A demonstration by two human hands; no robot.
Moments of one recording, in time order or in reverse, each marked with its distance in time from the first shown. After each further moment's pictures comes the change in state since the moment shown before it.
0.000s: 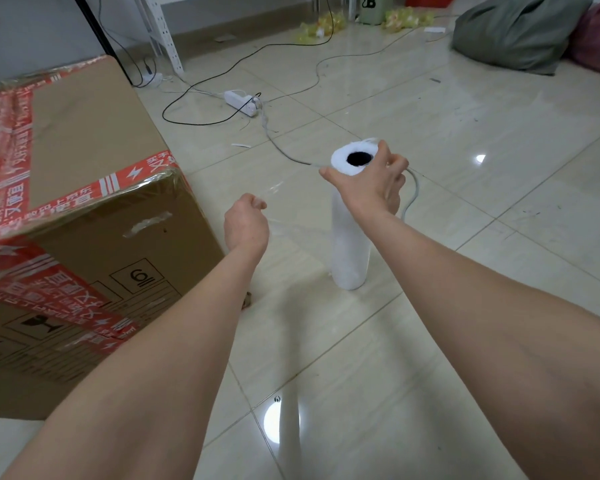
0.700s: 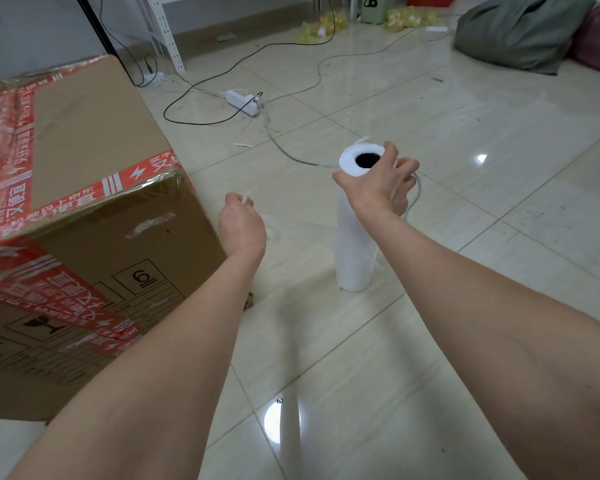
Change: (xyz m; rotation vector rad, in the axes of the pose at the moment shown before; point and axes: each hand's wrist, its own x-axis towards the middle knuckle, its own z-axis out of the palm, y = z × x) left_hand -0.002 -0.002 -0.008 0.020 0.130 -0.013; right_hand 0.002 -0.001 0.001 -0.084 0.047 0.039
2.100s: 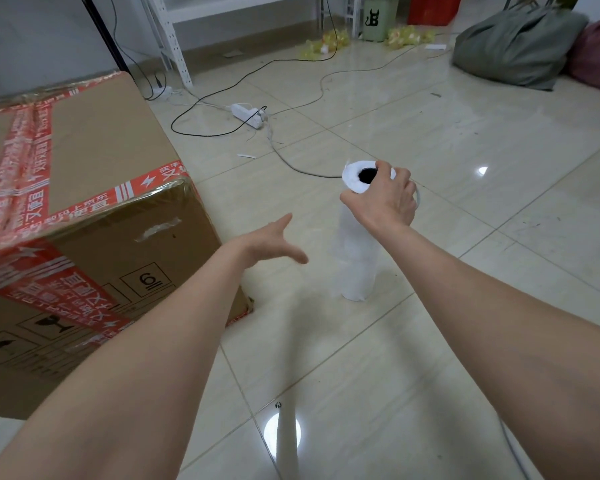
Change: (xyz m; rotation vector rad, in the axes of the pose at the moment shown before) left_hand -0.004 0.011 -0.013 0.197 -0.962 0.095; right_hand -0.005 0.012 -0.022 -0.141 -0.073 -0.163
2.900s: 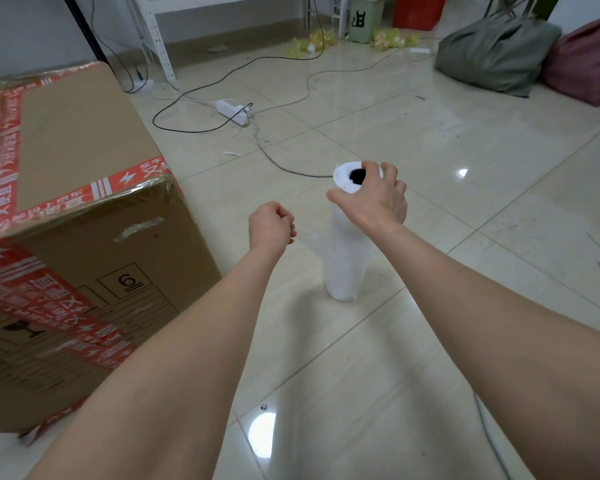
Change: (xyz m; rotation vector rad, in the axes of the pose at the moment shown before) left_hand 0.034 0.022 0.034 -0.507 0.614 0.062; right_hand 0.004 0.005 -0.004 -0.031 -0.036 -0.021
